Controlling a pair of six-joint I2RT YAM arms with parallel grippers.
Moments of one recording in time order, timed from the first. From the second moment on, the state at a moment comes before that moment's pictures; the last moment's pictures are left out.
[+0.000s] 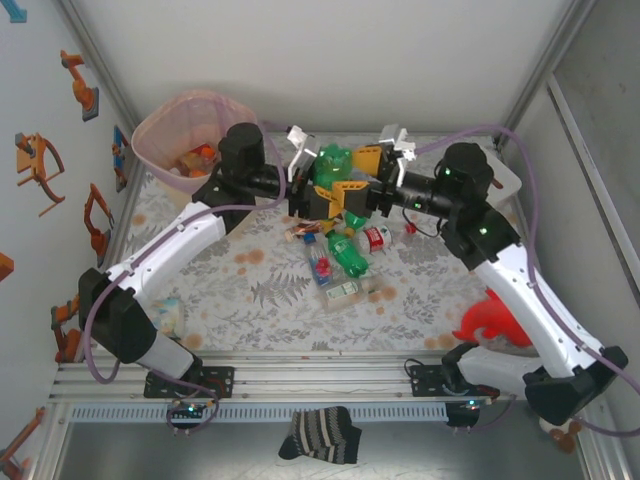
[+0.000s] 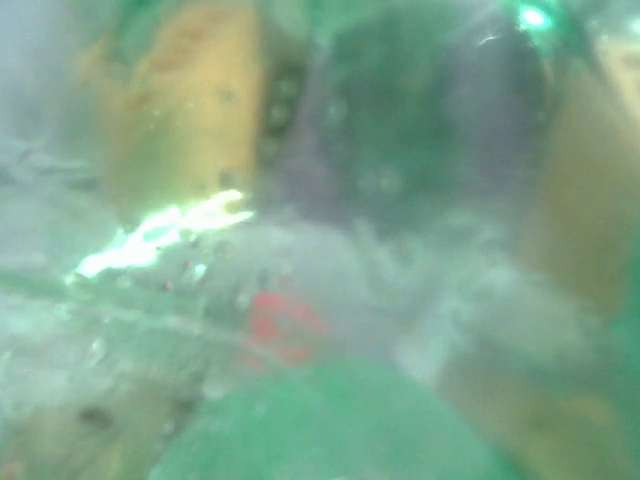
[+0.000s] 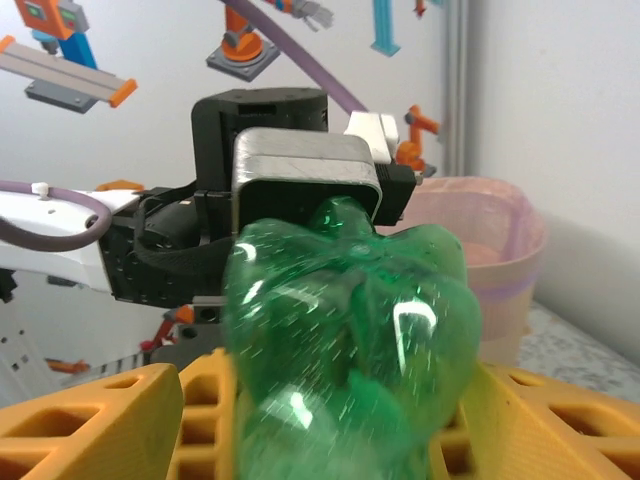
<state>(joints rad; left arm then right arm) -0.64 1.52 1.39 0.04 1.19 -0.14 0.55 1.12 1.30 -0.18 -0.68 0.10</state>
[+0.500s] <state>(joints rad) -0.38 1.38 1.51 -0.32 0.67 0.06 0.55 1.04 1.30 -0.31 -0.55 0.03</state>
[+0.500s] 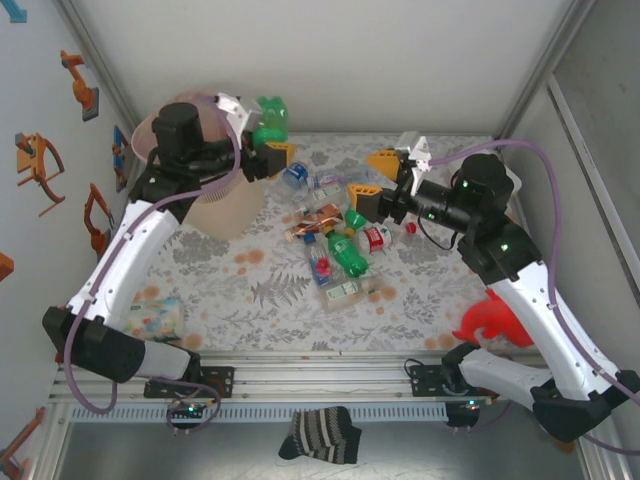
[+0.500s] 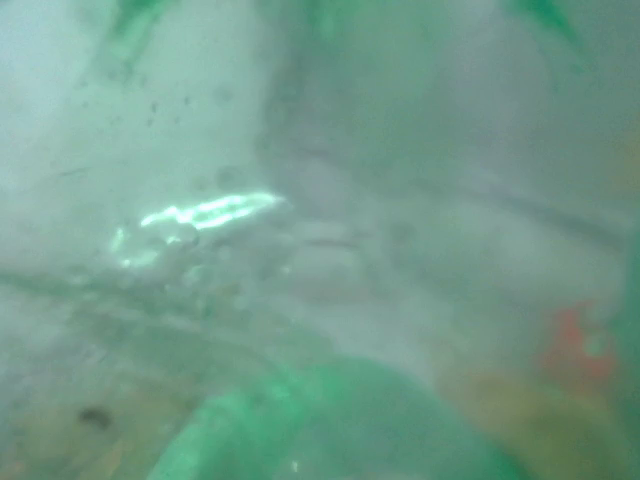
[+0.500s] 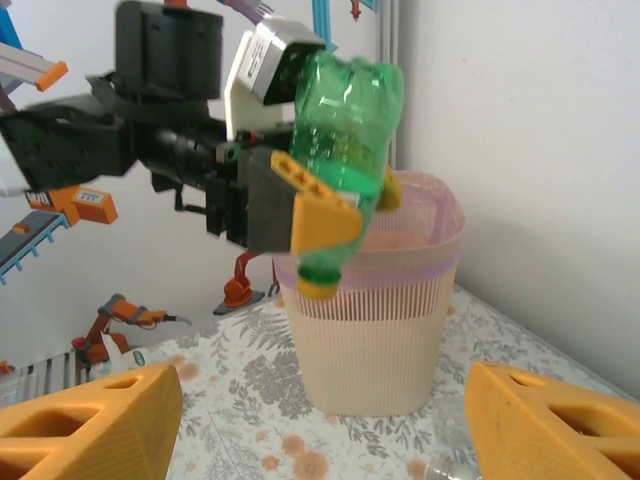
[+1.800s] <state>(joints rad) -0.08 2.09 2.10 -0.97 -0.05 0.32 0.55 1.00 1.28 -0.37 -0.51 0.03</state>
